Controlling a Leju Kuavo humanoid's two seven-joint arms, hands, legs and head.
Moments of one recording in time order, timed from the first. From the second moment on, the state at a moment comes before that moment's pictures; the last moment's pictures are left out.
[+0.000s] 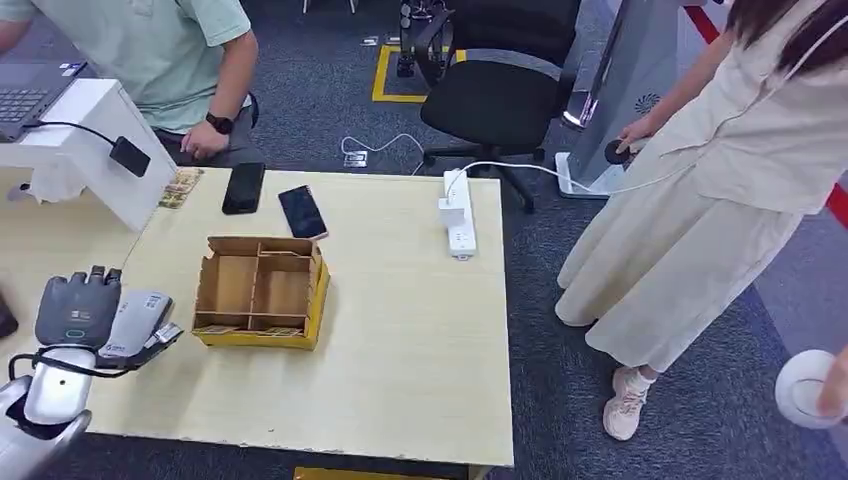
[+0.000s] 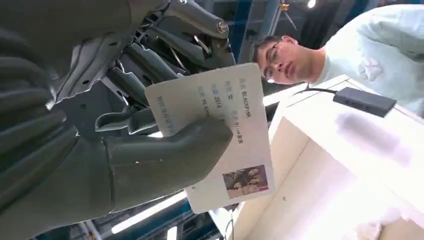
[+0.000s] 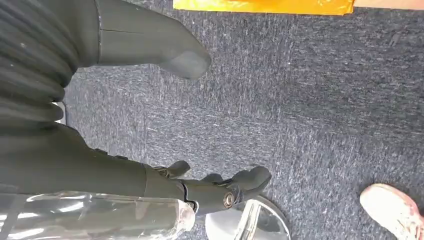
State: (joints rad) left arm -0.17 0.77 -0.46 -1.26 -1.51 0.28 0.57; right arm -0.03 0.26 -0.86 -0.59 1.28 -0.14 -0.18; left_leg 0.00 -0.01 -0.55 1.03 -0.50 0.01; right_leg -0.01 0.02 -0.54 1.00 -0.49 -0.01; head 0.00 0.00
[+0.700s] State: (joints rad) left arm -0.11 0.76 -0.51 -1.25 -1.51 0.29 0.56; right arm -0.02 0.29 -0.92 -0.64 1.37 -0.12 -0.20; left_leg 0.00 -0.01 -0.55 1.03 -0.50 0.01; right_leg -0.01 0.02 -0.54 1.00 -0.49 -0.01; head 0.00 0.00
